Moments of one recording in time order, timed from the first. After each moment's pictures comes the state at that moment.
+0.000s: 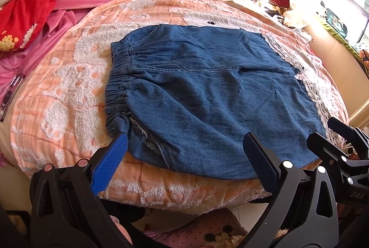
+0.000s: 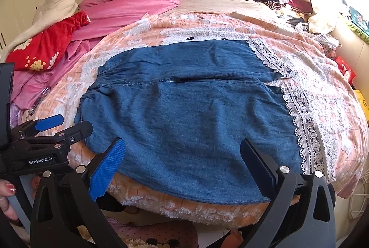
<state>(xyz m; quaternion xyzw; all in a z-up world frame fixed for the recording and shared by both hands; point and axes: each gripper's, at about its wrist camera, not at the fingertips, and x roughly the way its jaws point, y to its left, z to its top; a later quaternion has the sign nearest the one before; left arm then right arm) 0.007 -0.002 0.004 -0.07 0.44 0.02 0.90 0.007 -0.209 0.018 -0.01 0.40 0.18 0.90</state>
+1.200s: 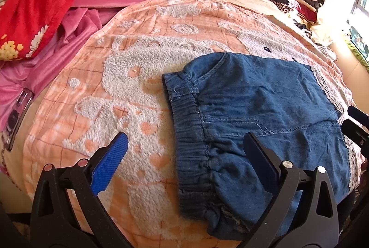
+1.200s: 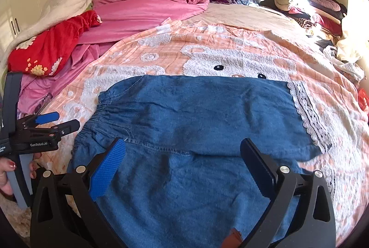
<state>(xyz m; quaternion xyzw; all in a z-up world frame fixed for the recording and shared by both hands) 0.097 0.112 0.001 -0.09 0.44 0.08 0.89 0.136 -0.146 0.037 -0.05 0.39 0.25 0.89</state>
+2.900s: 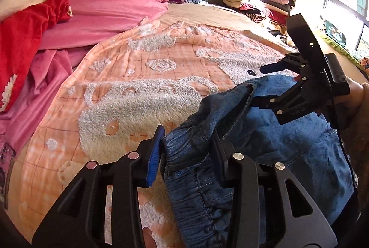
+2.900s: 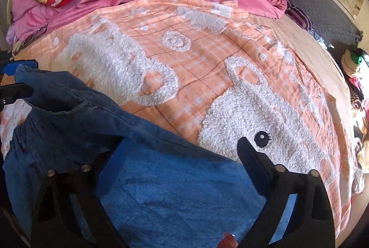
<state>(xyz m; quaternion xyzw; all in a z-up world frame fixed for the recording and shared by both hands) 0.146 0.119 0.011 -0.04 0.37 -0.01 0.93 0.295 -0.023 -0.013 -0.30 0.39 0.39 0.78</state>
